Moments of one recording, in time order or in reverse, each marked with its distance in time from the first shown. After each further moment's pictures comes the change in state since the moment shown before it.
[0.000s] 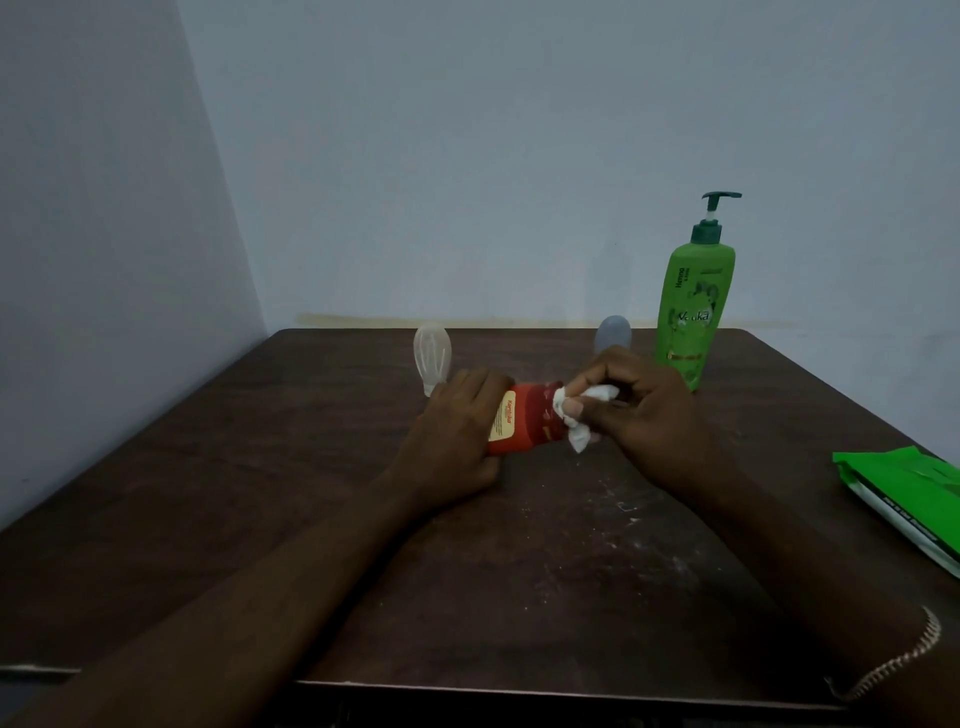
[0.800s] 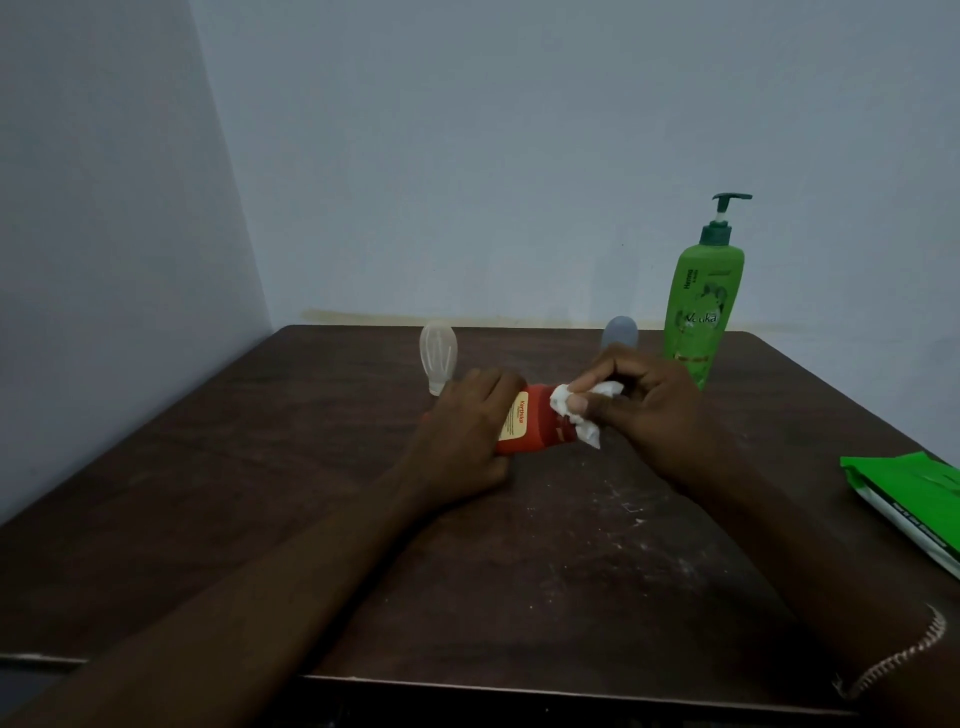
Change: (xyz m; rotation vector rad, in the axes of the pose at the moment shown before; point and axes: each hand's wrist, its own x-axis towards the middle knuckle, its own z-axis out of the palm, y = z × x) left_hand 0.001 -0.003 0.003 0.034 -0.023 0.031; right_hand 0.005 -0.004 0.001 0.070 -0.031 0.034
